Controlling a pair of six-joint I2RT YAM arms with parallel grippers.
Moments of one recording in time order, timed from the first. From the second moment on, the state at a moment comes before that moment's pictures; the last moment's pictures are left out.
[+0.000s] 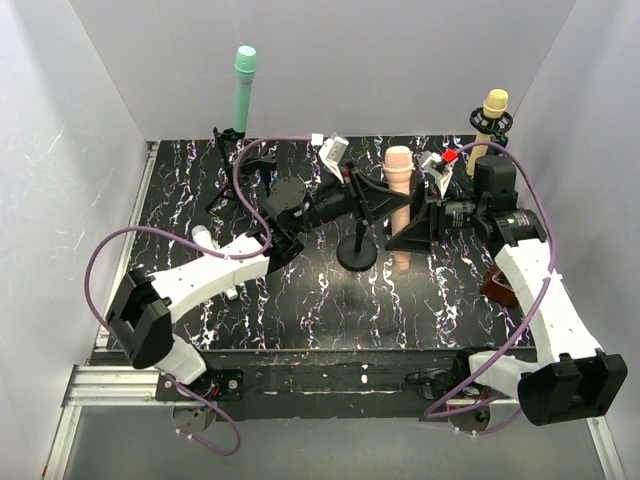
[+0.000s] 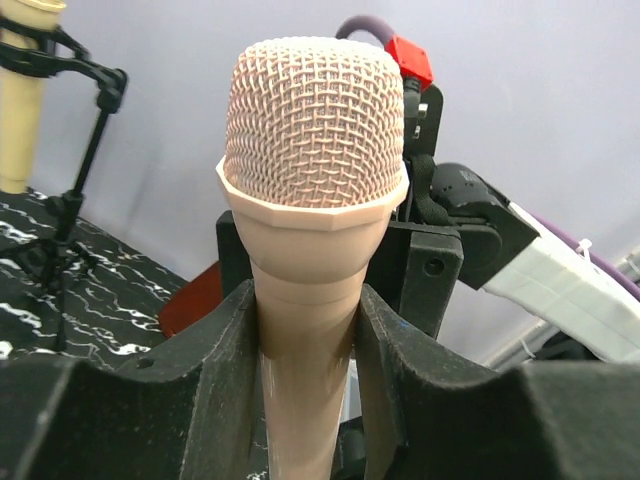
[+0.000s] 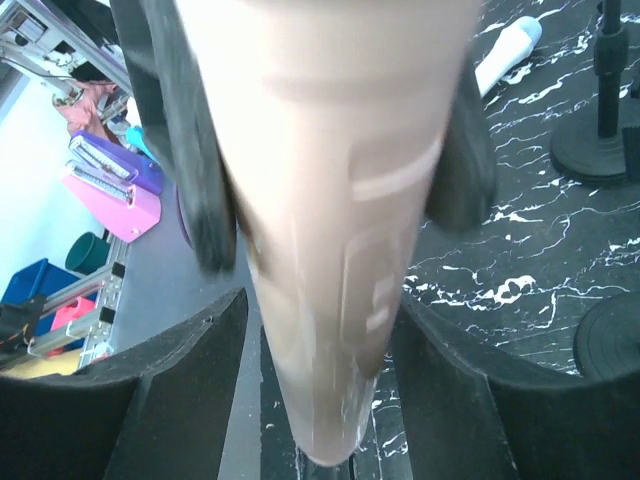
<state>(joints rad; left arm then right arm) -0.87 1.54 1.24 0.62 0.39 -0.72 0.18 1.14 1.17 -0.56 -1.38 -0.01</state>
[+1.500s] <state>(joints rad) -0.52 1.28 1.09 -0.02 0.70 0.31 0.06 1.26 1.44 -1.09 -1.17 -0.85</state>
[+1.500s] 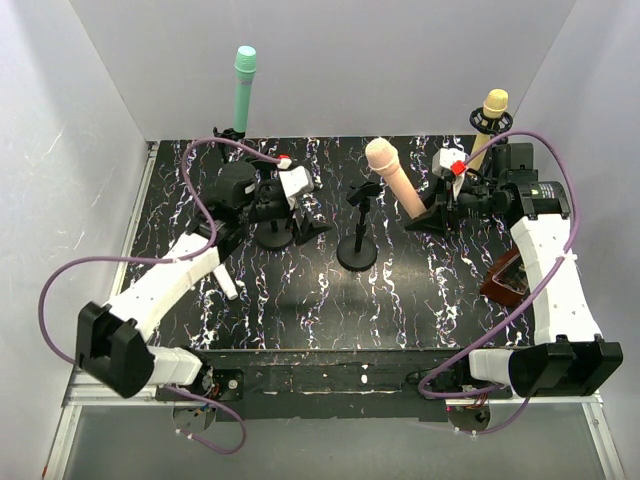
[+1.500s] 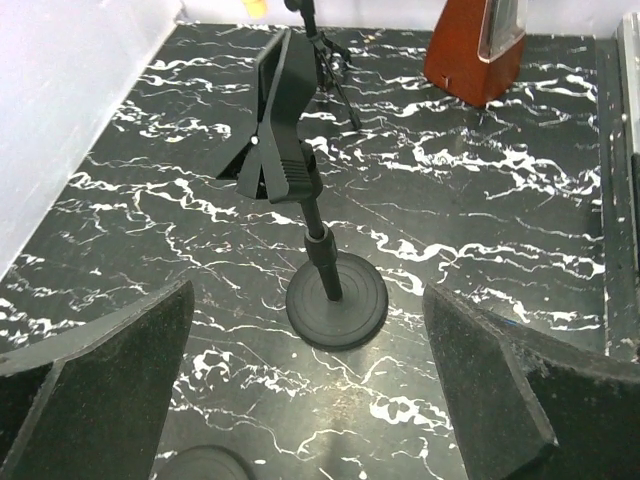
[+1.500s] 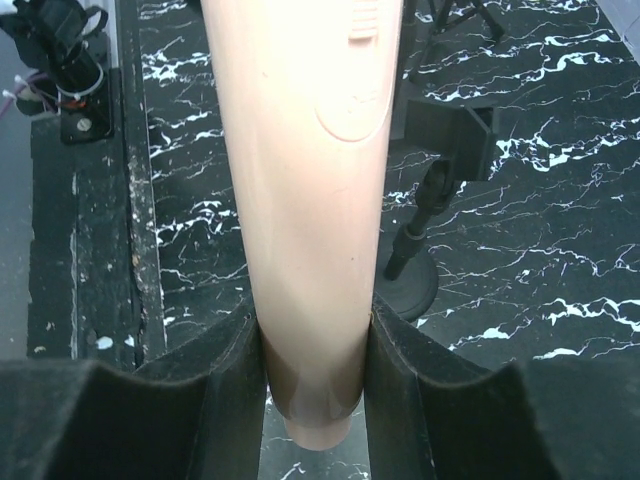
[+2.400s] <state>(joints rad) -0.51 1.82 1.45 0.18 1.05 0.27 0.05 1.30 1.39 -1.16 -1.23 -1.05</state>
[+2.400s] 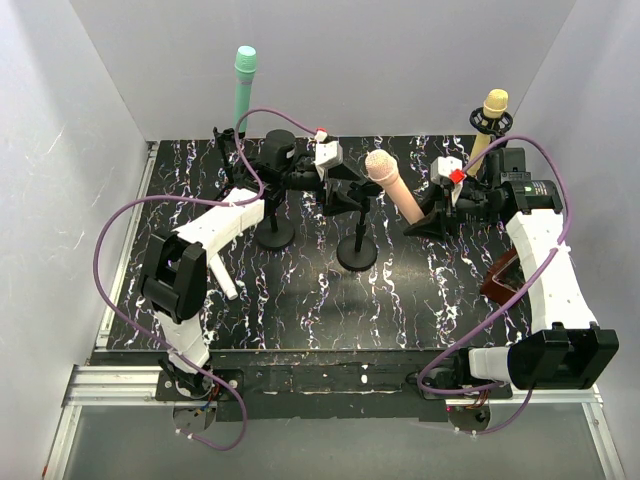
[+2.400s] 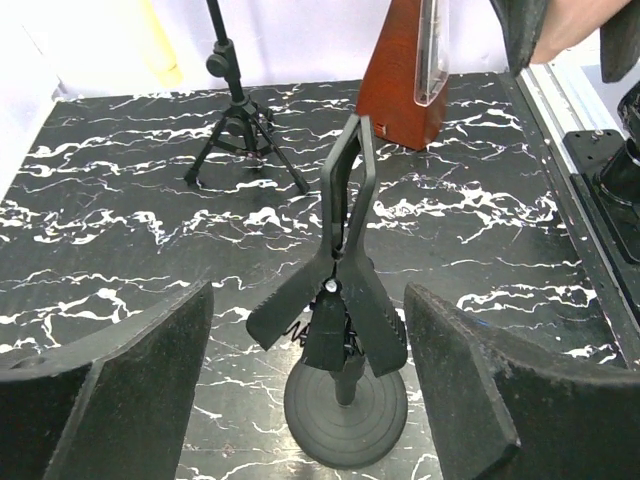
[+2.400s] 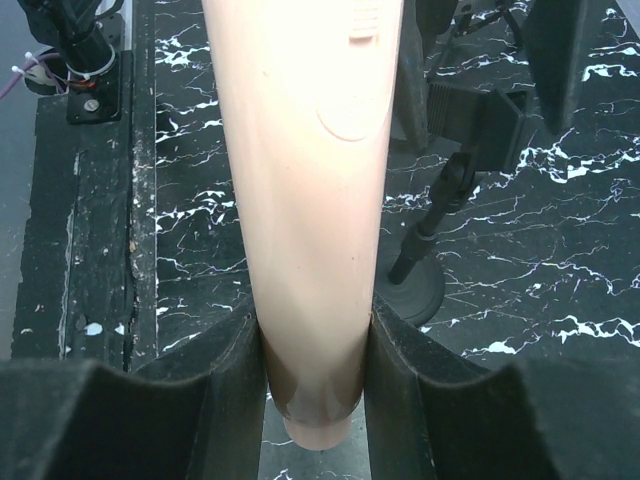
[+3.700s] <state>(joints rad) -0.51 1.83 1.43 0.21 1.09 0.12 0.21 1.61 1.48 -0.98 -0.93 -1.00</state>
